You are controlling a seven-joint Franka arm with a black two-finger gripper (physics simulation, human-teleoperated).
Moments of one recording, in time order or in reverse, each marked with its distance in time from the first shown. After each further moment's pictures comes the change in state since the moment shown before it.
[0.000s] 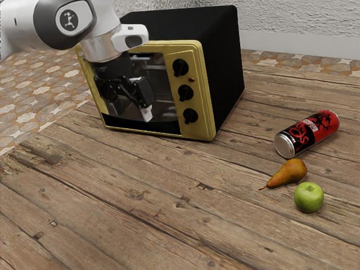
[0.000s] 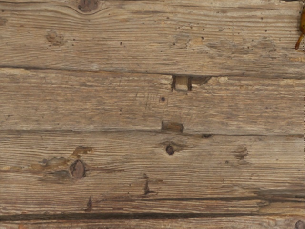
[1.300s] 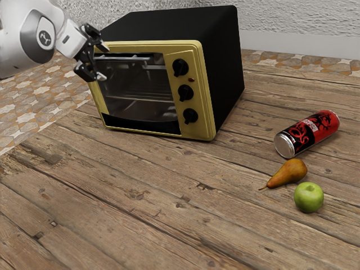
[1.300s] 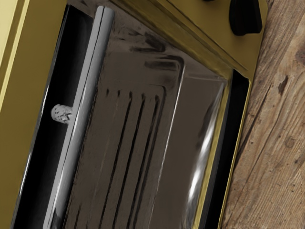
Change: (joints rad) arm 0.067 0.219 0.316 0.125 -0.213 0.665 1.583
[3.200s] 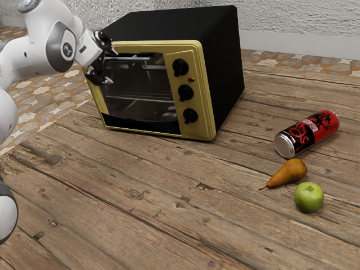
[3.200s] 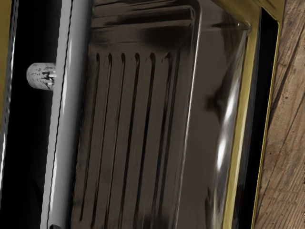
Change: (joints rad) arm -0.007 0.157 -0.003 0.148 0.109 0.050 0.030
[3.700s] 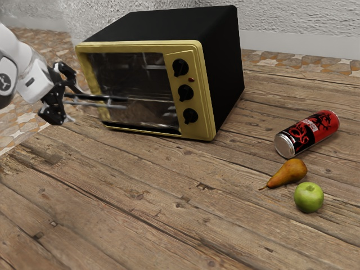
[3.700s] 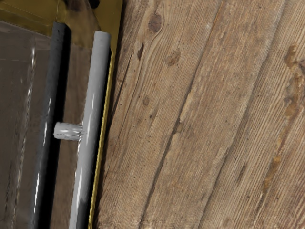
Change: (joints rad) arm -0.011 -1.115 0.054 -1.119 0.055 0.048 0.006
